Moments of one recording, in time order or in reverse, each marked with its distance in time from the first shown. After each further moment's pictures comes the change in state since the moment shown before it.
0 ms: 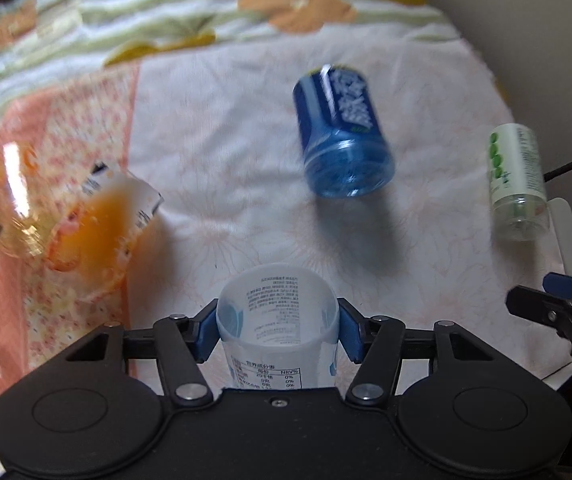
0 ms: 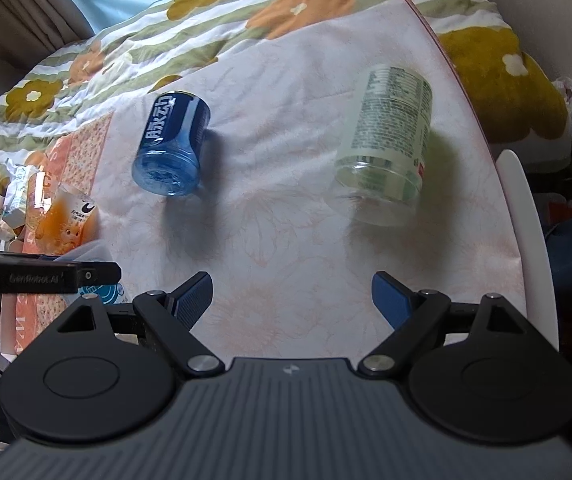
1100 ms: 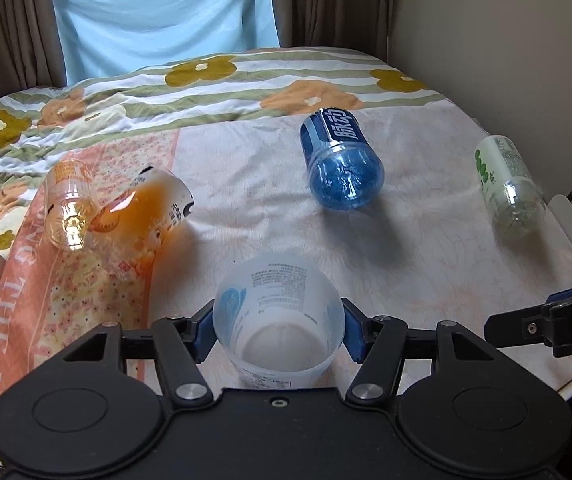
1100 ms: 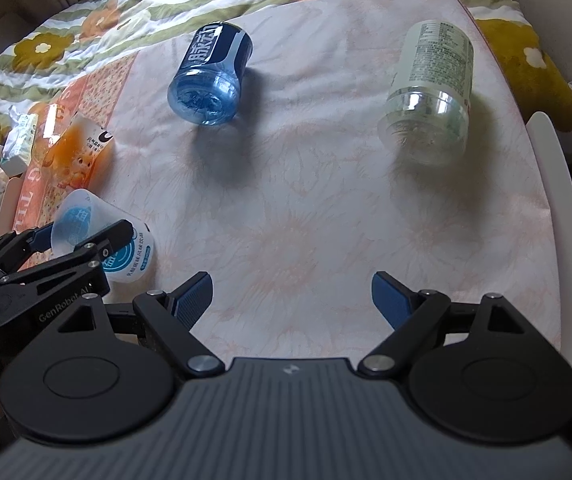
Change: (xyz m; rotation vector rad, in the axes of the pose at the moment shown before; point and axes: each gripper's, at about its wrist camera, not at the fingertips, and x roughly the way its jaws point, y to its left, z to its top) left arm -0.011 -0.018 -0.085 0.002 -0.366 0.096; right arm 0.007 0.035 -0.043 -0.094 0.059 -0.030
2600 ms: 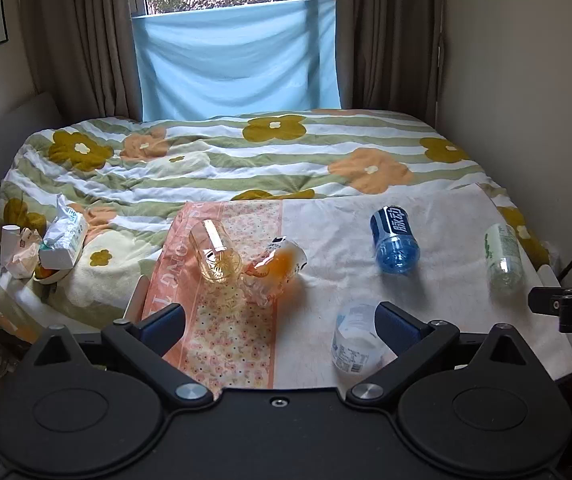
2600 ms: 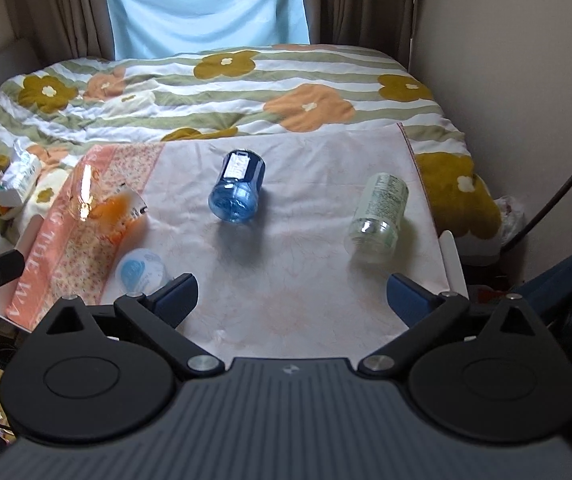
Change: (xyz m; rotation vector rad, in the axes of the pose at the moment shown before) left arm -0.161 0.052 0.009 -0.092 -0.135 0.140; right arm -0.132 0.062 -0.035 -0.122 -0.335 -0.186
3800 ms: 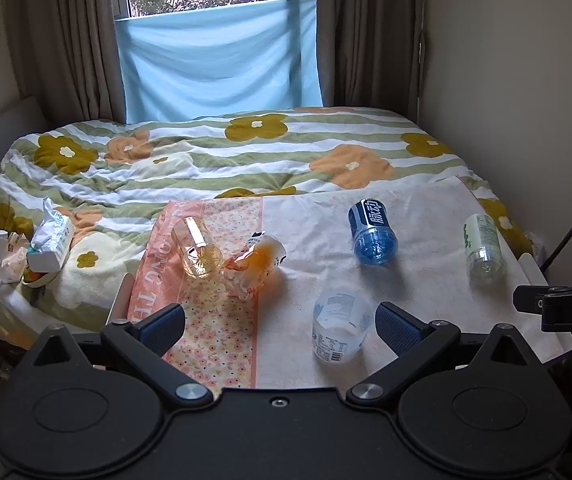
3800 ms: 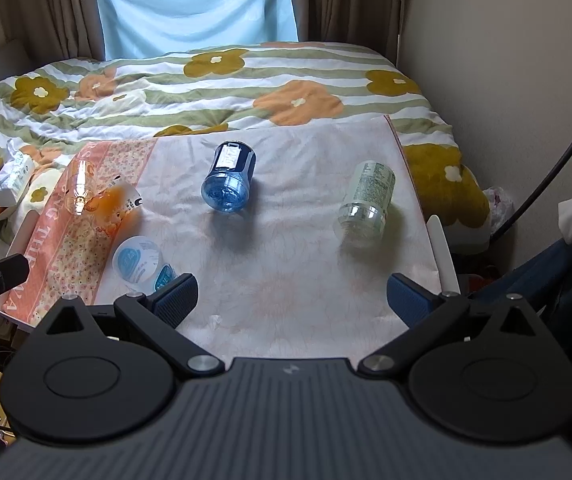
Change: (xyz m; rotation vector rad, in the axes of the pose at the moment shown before) left arm -0.009 -0.010 -0.006 0.026 0.004 -0.041; right arm -0.012 -0.005 -0.012 0.025 0.004 -0.021
